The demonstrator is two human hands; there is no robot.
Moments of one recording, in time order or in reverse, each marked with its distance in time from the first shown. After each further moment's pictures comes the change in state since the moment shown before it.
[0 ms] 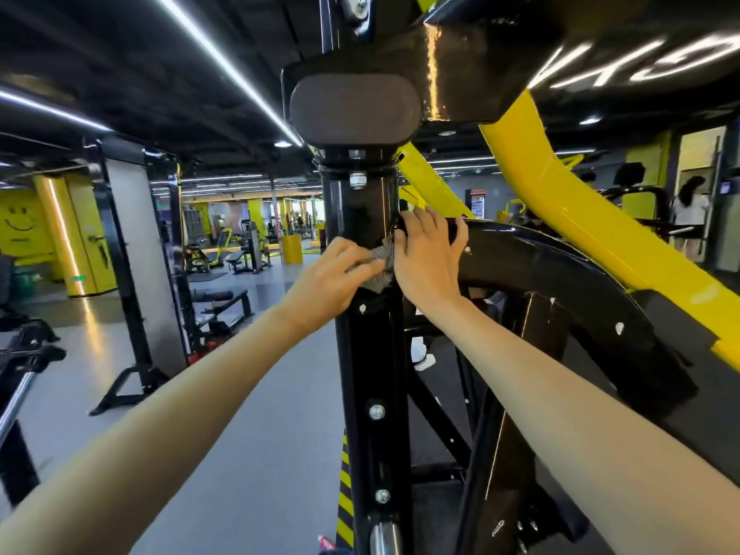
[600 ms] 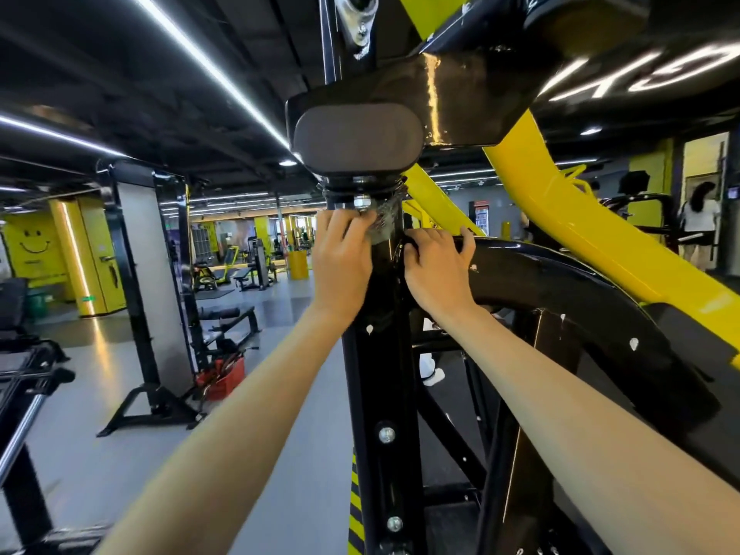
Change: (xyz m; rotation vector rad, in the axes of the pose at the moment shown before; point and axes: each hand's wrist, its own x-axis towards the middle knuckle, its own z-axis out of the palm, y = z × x) left_hand 0.054 0.002 0.010 0.093 0.405 -0.494; right_hand 0.016 0.003 -0.005 0.121 -0.049 0.050
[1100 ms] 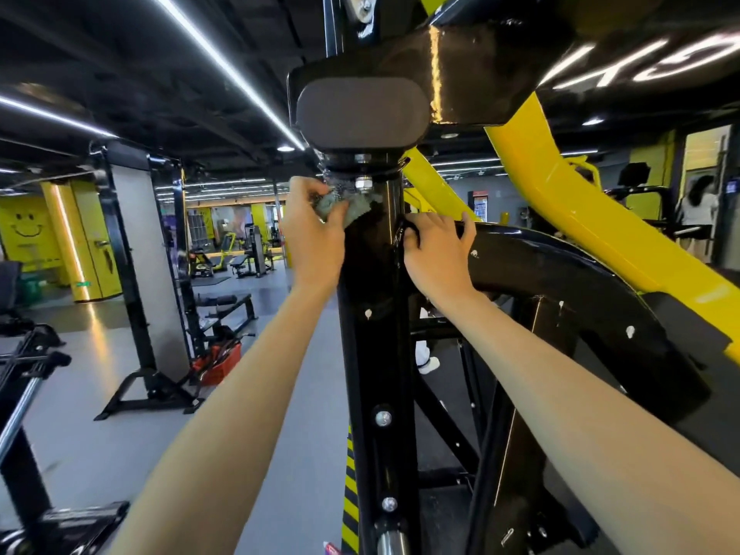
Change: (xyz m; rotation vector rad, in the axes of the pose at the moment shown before) left_hand 0.021 0.000 -0.028 -0.320 0.028 -0.612; right_hand -0.002 -0.001 0.000 0.052 -0.015 0.012
